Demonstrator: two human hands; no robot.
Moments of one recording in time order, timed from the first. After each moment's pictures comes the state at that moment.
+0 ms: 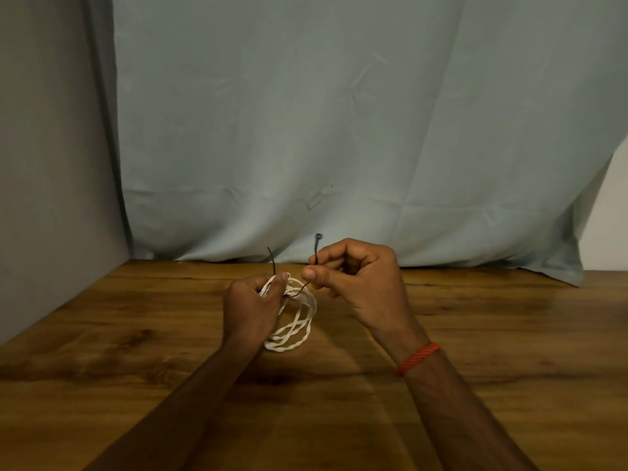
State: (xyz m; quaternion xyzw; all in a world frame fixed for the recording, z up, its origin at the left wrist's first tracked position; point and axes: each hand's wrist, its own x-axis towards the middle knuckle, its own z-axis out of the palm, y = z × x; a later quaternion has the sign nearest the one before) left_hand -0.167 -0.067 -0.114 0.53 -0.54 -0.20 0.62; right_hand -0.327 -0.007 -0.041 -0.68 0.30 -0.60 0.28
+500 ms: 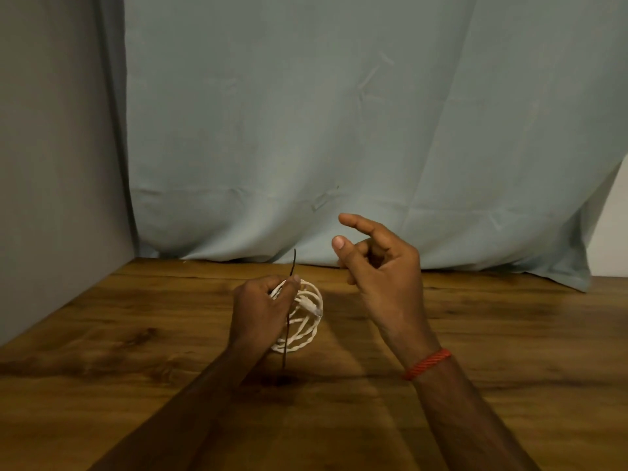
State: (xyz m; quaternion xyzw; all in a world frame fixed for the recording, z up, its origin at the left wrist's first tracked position) left_hand -0.168 -0.062 -0.111 0.49 -0.59 -0.20 0.61; right_hand -0.330 -0.010 -0.042 -0.62 0.34 -0.67 0.19
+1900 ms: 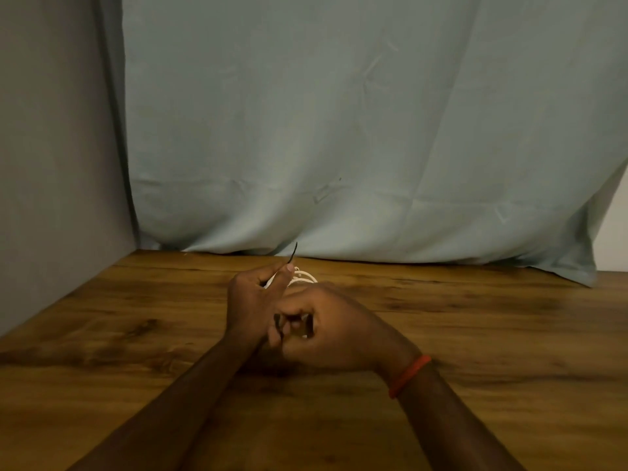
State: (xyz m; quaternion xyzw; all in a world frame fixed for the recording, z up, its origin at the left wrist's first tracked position) left_hand -0.158 -0.078 -0.124 0.44 -0.55 -0.26 0.66; right_hand -0.304 0.005 -0.054 -0.90 0.29 -0.27 0.17
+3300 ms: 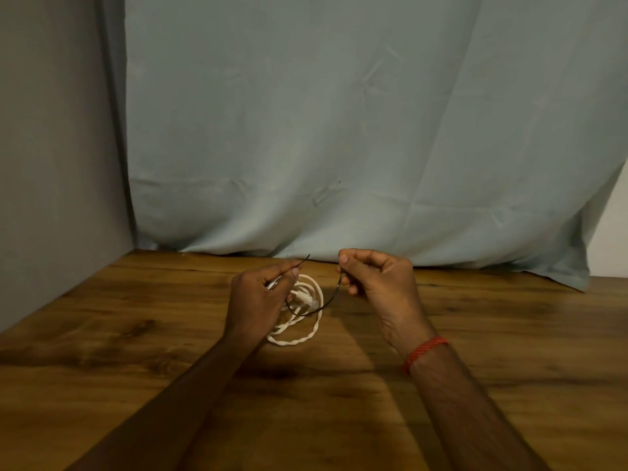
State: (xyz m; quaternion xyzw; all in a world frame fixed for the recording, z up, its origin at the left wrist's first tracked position) left_hand -0.160 -0.073 -0.118 0.44 -0.60 -0.19 0.64; right_hand -0.338 -0.038 -0.063 -0.51 0.41 -0.65 0.40
